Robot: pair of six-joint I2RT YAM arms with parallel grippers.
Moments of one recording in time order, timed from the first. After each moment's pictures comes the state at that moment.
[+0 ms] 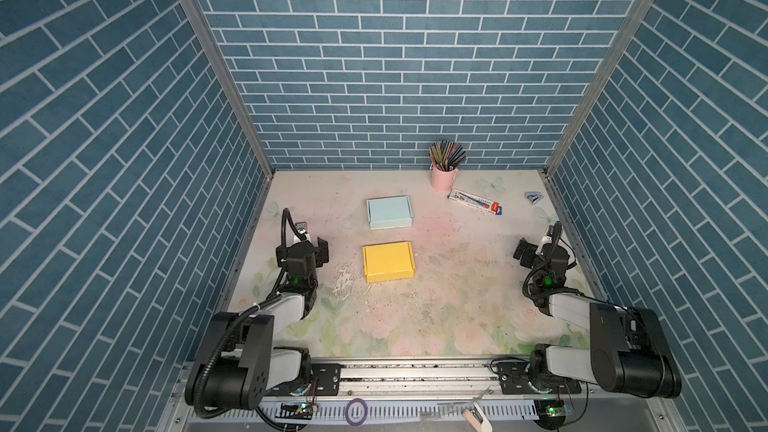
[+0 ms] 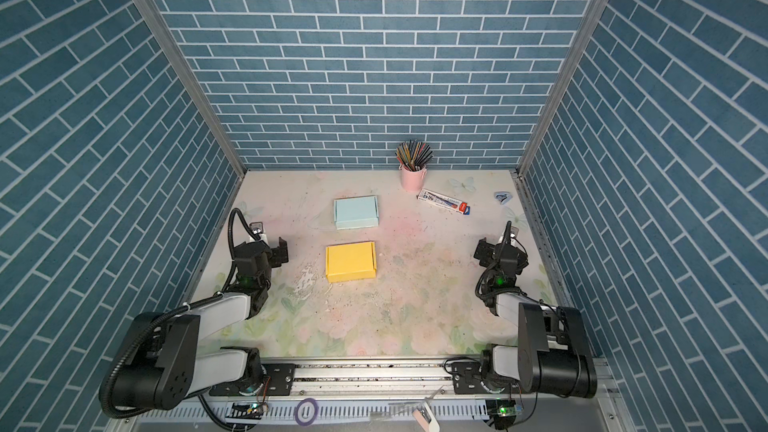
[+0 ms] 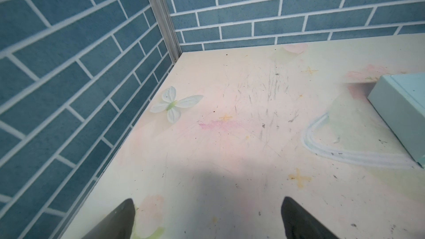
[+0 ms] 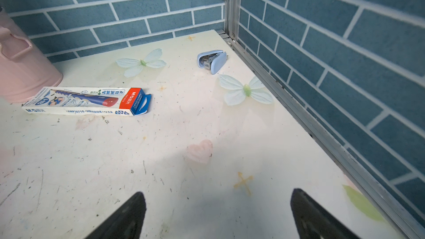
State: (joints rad) left arm -0.08 1.30 0.31 0.60 -0.36 0.03; right arm -0.03 1.32 0.28 0.66 0.21 0.12
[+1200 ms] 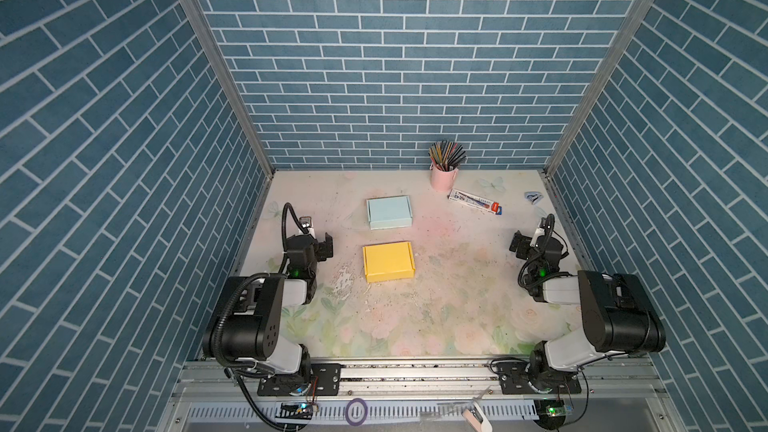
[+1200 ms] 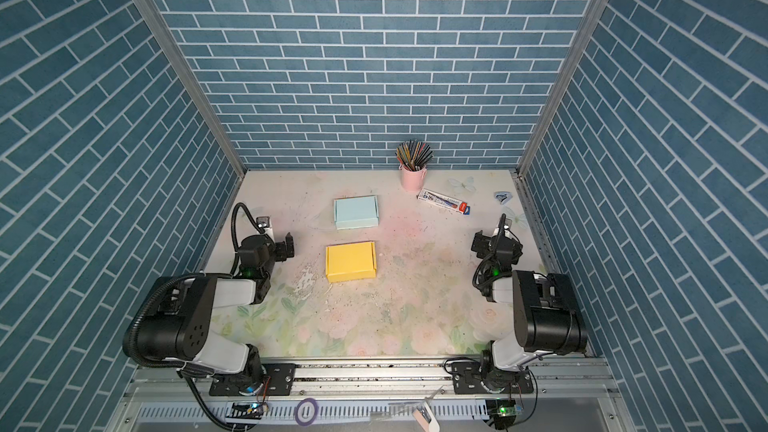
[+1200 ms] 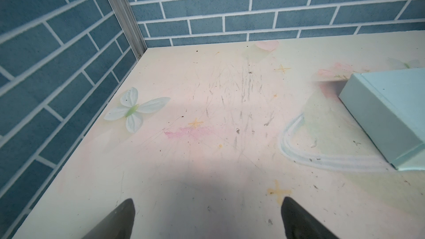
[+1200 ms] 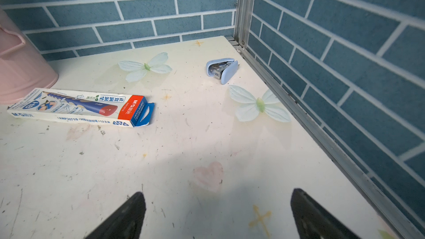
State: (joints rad) left arm -0.03 1.51 0.37 0.75 -0.18 0.03; right arm -0.02 1.53 0.37 0.80 0.21 0.07
